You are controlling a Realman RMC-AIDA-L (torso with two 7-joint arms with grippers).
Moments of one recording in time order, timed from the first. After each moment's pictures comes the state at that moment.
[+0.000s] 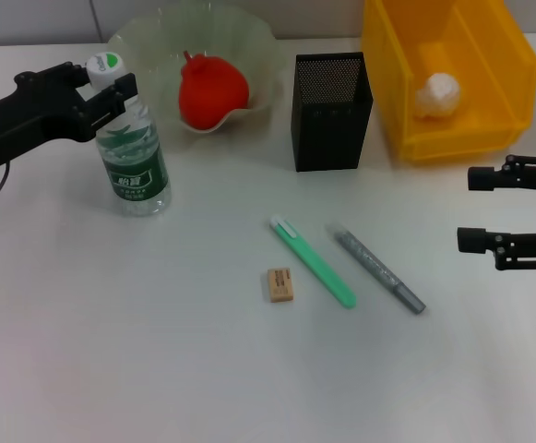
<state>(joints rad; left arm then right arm) -0.36 -2.06 0.99 0.78 1.49 1.16 -1.32 0.30 2.08 -0.74 -1.17 -1.90 -1.86 1.53</state>
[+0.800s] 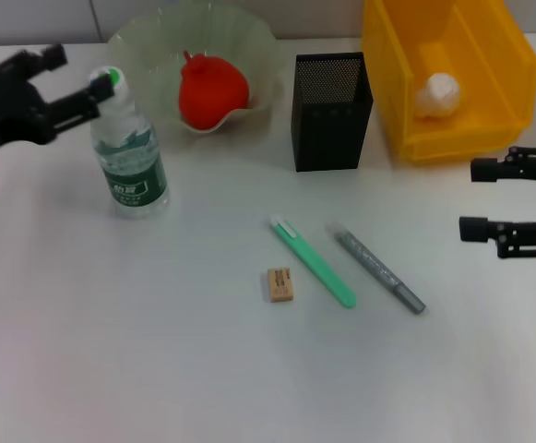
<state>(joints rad) -0.28 -2.06 0.92 0.88 1.48 1.29 -1.31 0.30 2.08 -0.74 -1.22 -1.90 -1.86 1.59</state>
